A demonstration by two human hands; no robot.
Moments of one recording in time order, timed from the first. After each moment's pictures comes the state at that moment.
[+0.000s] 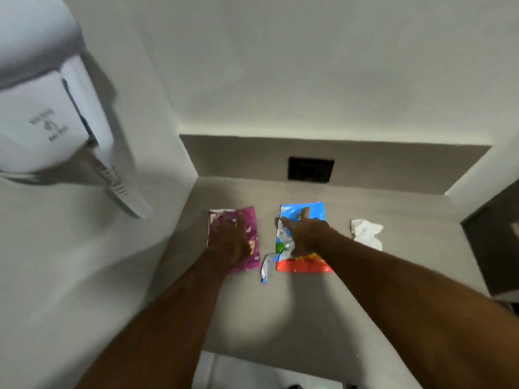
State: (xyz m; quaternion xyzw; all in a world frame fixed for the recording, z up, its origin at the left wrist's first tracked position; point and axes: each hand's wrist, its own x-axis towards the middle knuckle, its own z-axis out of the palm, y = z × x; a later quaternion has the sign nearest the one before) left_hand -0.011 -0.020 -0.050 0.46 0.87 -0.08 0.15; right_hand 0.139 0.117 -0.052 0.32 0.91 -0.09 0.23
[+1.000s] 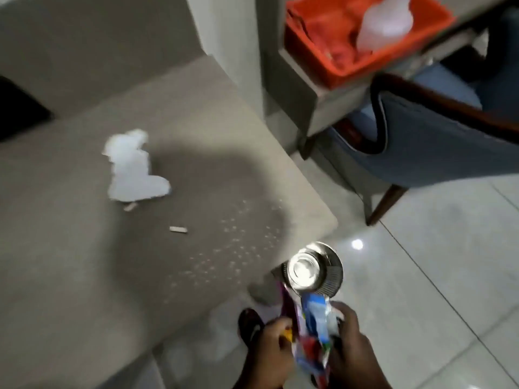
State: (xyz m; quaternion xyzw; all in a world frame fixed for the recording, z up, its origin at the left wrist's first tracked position) left_hand 0.391 -0.124 -0.264 0.48 0.66 0.04 0.58; right_hand 0.564 -0.159 -0.254 0.73 0.41 -0.48 -0.23
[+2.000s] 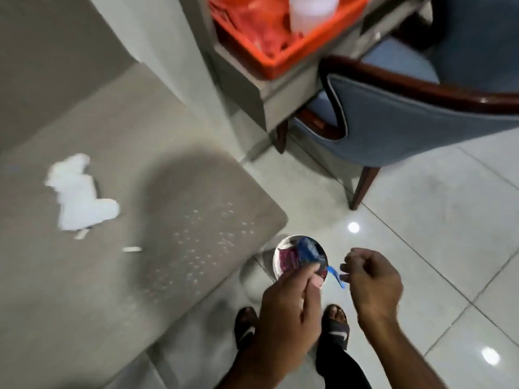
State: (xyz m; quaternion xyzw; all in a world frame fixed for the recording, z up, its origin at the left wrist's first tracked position) left_hand 0.487 -0.081 -0.181 0.68 0.53 0.30 0.40; right_hand 0.637 -0.094 -0.249 0.83 0.16 -0.32 -0.43
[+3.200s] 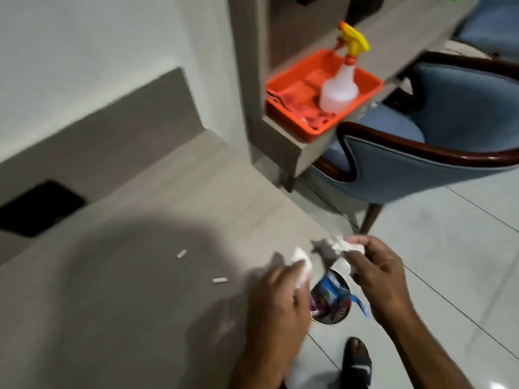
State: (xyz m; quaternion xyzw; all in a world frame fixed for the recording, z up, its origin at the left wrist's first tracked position) left_hand 0.366 -0.012 -0.091 0.77 0.49 0.36 0.19; right_hand 0.547 -0.030 -0.110 0.71 0.25 -0.41 -0.52
